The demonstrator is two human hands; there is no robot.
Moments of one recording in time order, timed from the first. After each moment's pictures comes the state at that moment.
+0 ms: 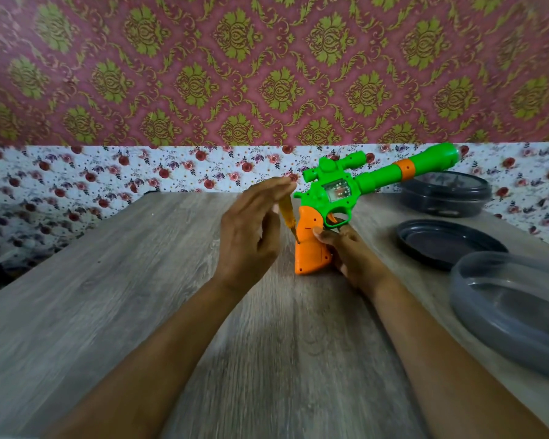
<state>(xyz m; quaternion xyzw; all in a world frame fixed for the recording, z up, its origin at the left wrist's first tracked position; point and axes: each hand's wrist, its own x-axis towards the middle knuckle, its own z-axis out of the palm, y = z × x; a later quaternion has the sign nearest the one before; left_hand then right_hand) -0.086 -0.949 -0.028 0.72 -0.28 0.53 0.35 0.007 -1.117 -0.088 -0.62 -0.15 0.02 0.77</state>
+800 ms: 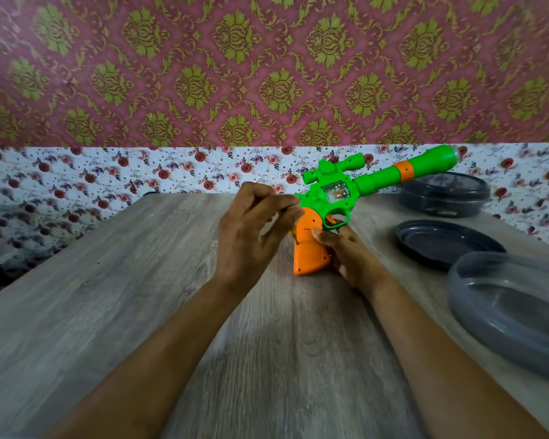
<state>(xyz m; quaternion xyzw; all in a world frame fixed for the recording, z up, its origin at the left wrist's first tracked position) -0.087 -0.949 -0.029 0.72 -0.28 0.53 0.35 0.004 -1.115 -0.086 -0.62 -0.15 0.02 0.77</state>
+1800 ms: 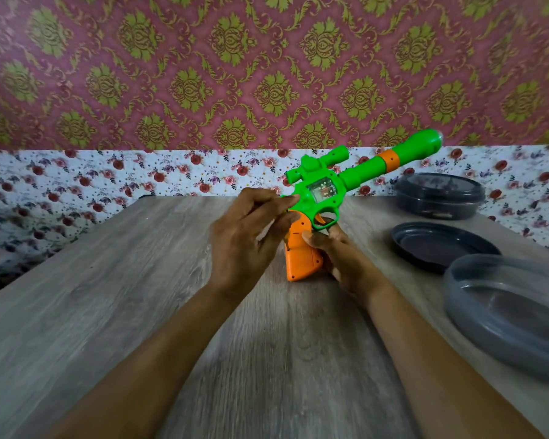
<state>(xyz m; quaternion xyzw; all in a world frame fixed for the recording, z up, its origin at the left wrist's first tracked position) -0.089 -0.950 -0.028 0.72 -0.29 0.55 0.32 0.001 -1.112 -0.084 -0.62 -0.19 0.04 0.76</state>
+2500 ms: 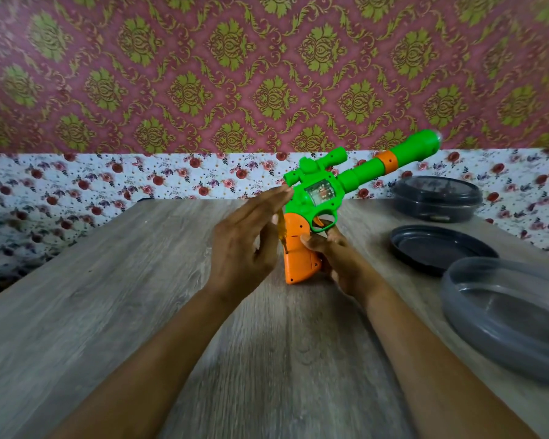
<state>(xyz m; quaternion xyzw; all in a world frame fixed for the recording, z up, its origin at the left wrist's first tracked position) -0.090 -0.951 -0.026 0.73 -0.30 0.54 0.30 -0.005 -1.116 -0.078 -0.64 -0.18 0.05 0.75</state>
